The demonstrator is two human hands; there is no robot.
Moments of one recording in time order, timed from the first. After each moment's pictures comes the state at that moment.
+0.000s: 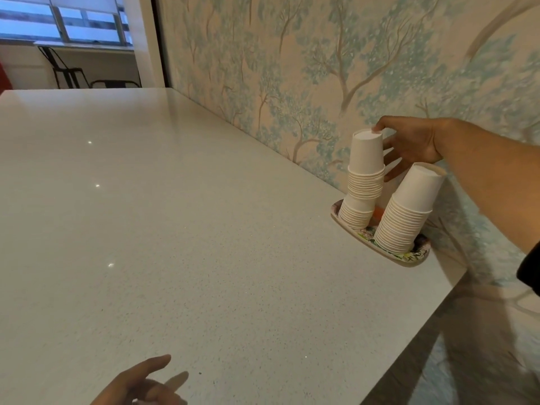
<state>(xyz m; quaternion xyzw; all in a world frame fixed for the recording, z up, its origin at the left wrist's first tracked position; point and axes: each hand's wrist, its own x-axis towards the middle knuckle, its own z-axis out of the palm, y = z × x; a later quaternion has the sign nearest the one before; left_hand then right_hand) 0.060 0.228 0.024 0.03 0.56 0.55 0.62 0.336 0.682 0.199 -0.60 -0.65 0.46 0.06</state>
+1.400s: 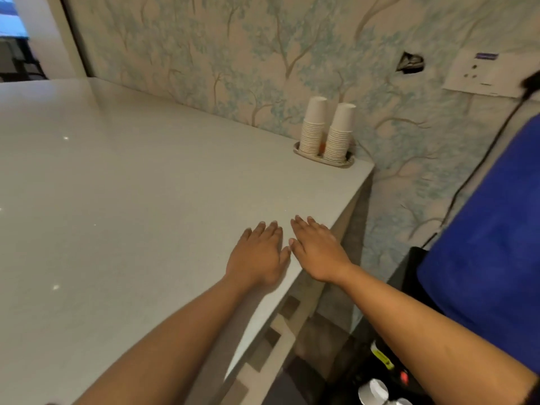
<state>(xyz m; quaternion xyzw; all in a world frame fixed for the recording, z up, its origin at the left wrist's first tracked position) 0.067 0.179 -0.023 0.81 0.57 0.14 0.04 0.234 0.202 -0.023 -0.59 -0.80 0.06 0.06</state>
